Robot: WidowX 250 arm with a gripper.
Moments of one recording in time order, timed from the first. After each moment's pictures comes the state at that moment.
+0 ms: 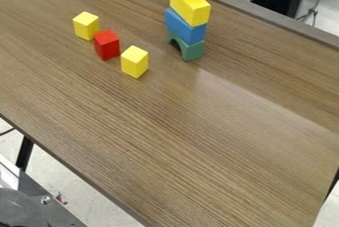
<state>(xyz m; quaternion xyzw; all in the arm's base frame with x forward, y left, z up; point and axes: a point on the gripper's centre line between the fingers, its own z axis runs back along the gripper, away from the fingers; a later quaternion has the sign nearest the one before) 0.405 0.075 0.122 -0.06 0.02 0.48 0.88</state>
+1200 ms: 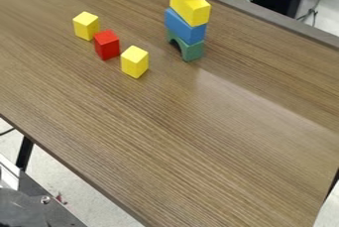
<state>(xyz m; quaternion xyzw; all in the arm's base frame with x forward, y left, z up) 0.389 0.068 0.128 -0.05 -0.01 0.47 0.88</state>
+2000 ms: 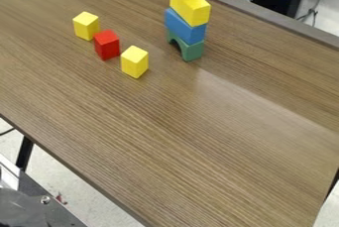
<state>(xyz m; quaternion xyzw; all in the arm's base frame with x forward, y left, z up) 0.389 0.071 0.126 -0.04 -0.02 0.48 0.88</state>
